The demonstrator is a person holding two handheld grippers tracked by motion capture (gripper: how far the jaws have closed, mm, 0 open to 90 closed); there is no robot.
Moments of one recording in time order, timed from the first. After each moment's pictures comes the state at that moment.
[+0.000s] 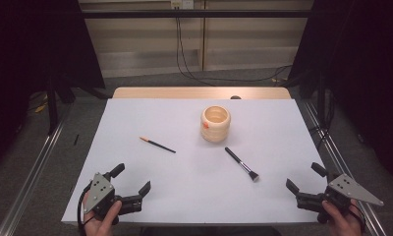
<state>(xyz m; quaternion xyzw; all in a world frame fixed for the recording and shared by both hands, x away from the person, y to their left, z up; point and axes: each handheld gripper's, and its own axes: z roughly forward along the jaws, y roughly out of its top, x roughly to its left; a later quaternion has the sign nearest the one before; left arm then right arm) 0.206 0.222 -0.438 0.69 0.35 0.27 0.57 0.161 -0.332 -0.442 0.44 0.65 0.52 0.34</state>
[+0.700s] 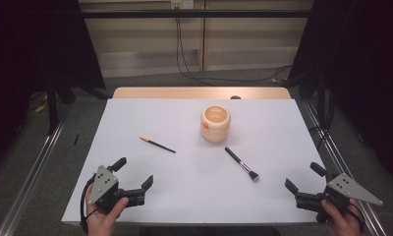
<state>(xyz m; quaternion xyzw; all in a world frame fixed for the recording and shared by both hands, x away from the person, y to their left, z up) 0.221 0.211 -0.426 0.70 0.35 0.28 0.56 0.161 -0.330 -0.441 0.44 0.65 0.52 0.34</state>
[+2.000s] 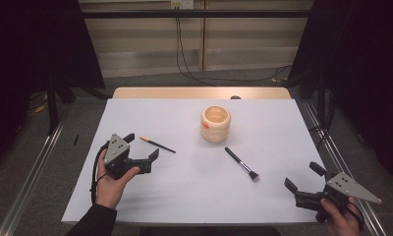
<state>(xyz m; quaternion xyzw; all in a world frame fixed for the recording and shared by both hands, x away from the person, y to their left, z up) 0.299 0.199 -0.416 0.73 0.34 0.26 0.53 0.164 -0.330 -0.442 0.44 0.65 0.52 0.33</state>
